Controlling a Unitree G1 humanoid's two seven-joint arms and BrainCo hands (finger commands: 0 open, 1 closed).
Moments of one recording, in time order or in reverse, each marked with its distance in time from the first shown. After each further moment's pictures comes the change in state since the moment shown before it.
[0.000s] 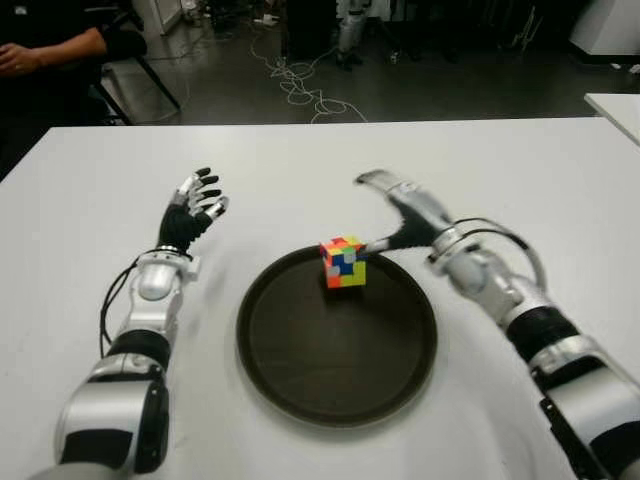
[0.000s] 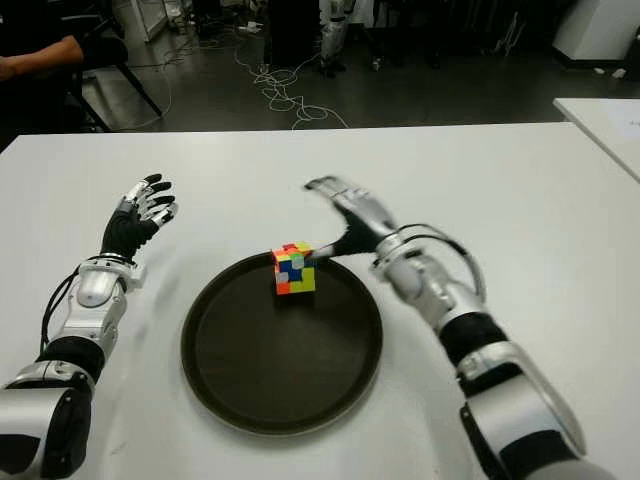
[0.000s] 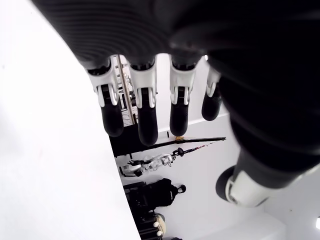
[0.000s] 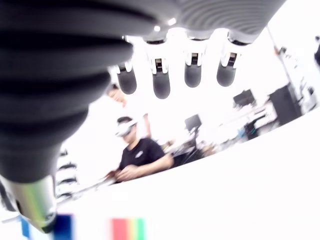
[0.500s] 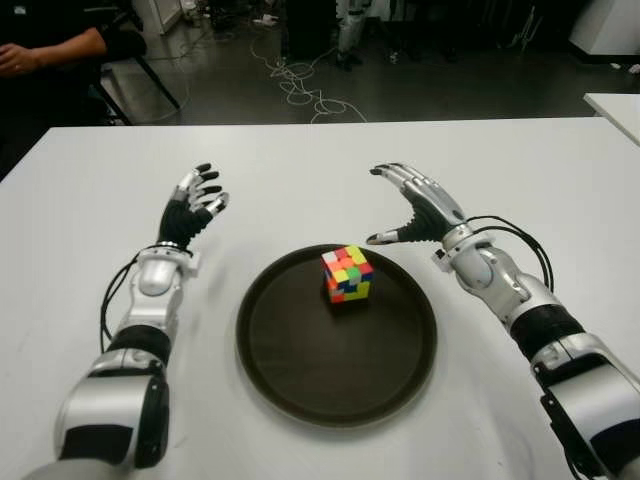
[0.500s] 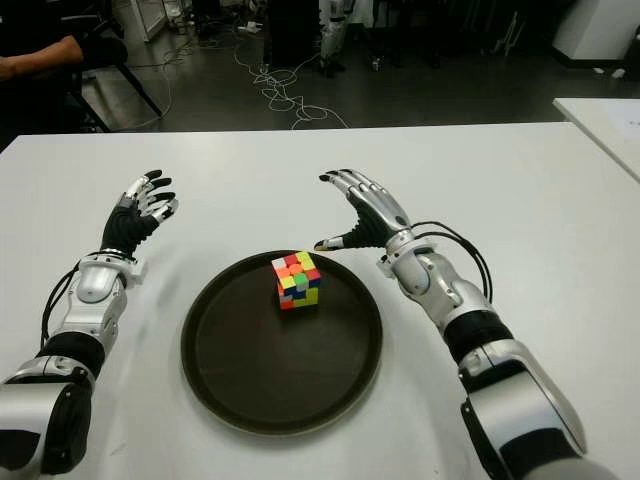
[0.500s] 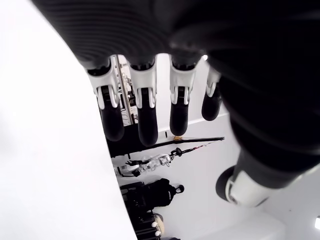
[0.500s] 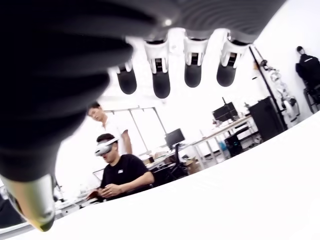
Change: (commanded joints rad) left arm -0.009 0.006 0.002 0.018 -0.003 -0.009 -0.018; right arm -0.059 0.014 -0.010 0.148 0.008 0.035 -0.032
